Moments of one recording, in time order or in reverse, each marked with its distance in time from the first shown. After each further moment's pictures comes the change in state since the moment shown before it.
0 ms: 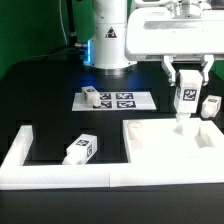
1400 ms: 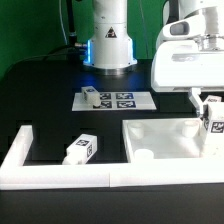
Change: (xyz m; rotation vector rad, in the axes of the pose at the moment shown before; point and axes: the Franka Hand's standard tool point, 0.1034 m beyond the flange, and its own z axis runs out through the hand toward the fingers) arm -0.015 -0.043 0.051 -0.002 0.004 -0.008
